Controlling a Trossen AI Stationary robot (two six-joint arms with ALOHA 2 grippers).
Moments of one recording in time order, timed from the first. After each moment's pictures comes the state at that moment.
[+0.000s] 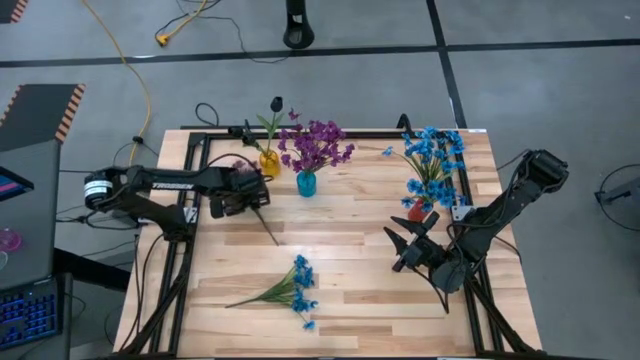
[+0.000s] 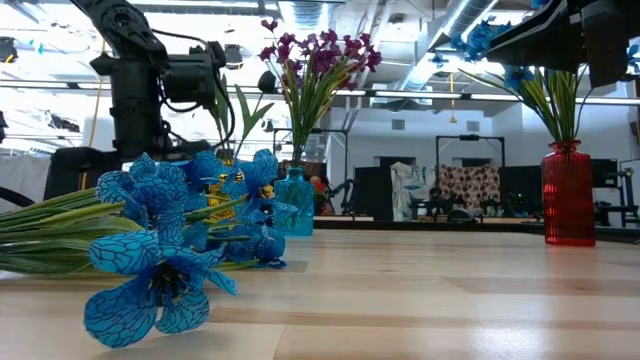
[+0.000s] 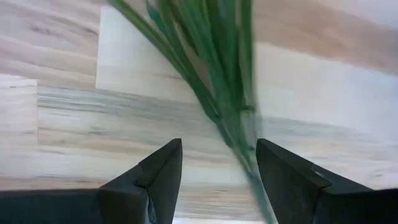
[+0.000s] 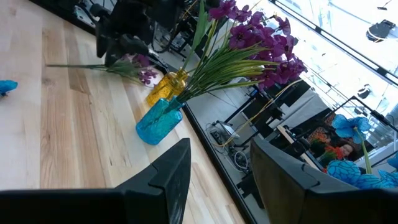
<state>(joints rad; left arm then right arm) 0.34 1.32 0.66 -0.71 -0.03 -1.45 0.78 1.23 0.52 0.24 1.46 -0.23</state>
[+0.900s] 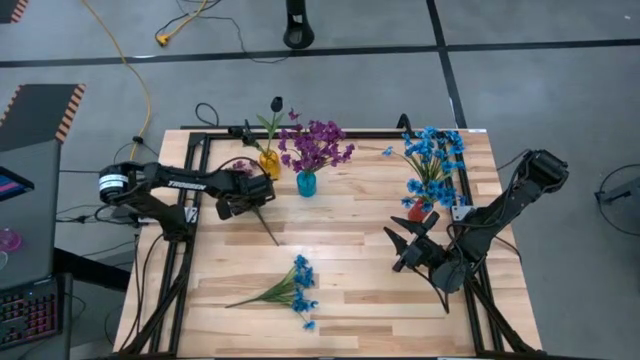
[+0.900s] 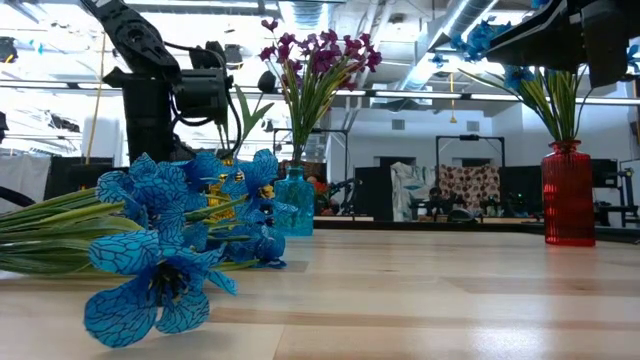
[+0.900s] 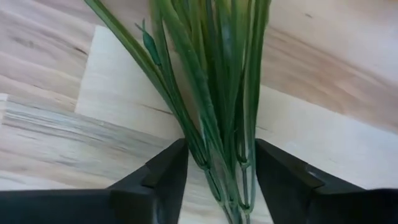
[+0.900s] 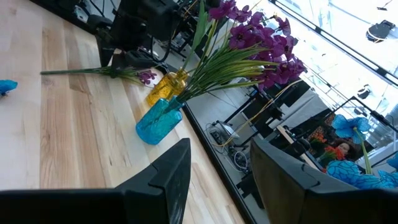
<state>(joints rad) 0.32 1.48 0.67 -0.61 -0.16 -1.61 0.78 1.23 0.52 0.24 1.46 -0.24</state>
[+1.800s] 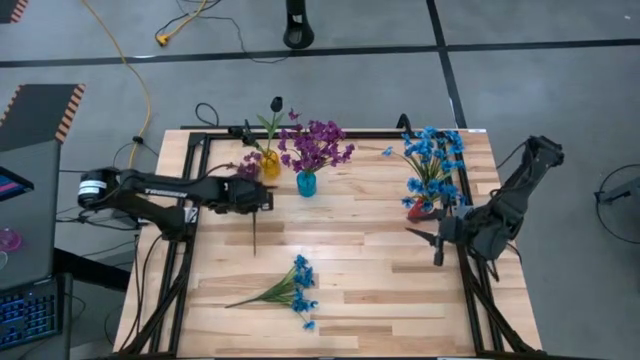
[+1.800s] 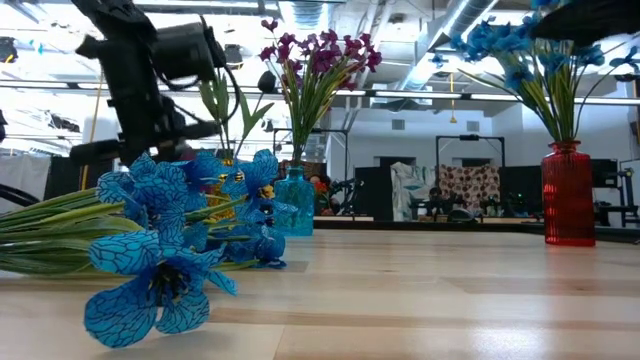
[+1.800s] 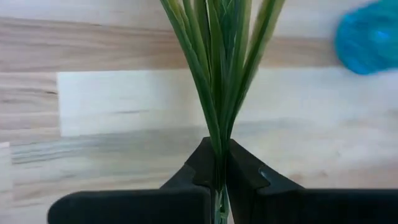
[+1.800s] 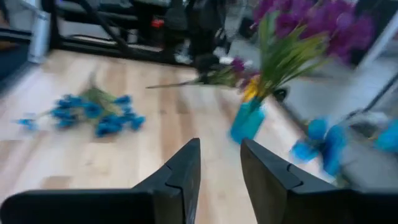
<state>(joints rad) 0.15 1.26 0.66 -0.64 -0.29 -1.37 0.85 0.63 0.52 -0.36 1.03 0.22</state>
